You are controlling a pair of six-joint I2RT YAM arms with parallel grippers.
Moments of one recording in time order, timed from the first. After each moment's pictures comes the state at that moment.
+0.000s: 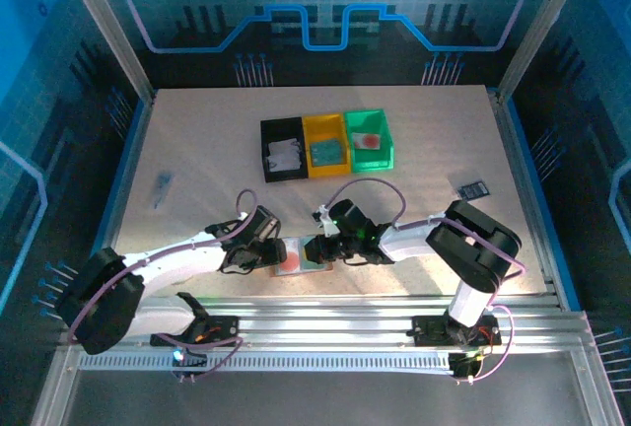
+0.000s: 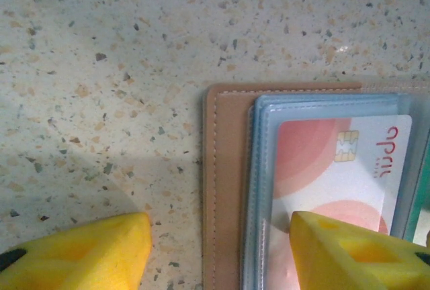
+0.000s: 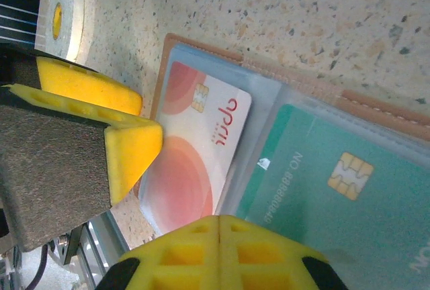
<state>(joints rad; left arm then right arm) -0.67 1.27 0.52 -0.46 -0.01 -0.90 0.86 1.73 0.66 0.30 -0.45 0.74</state>
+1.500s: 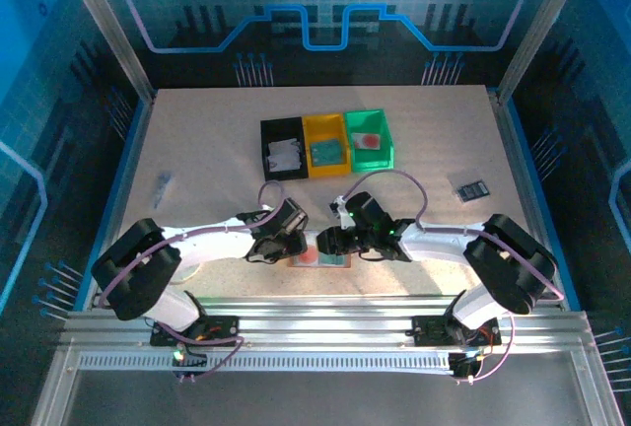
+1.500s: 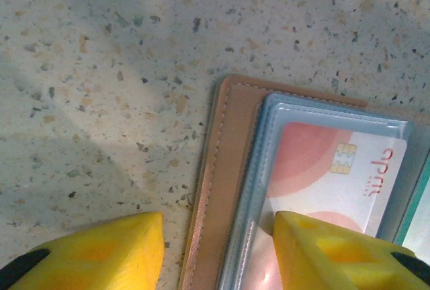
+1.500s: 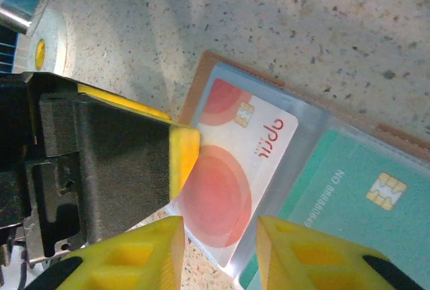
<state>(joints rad) -0.78 1.51 0.70 -0.38 -0.03 -1.06 0.79 1.52 0.62 0.11 -0.36 0.68</state>
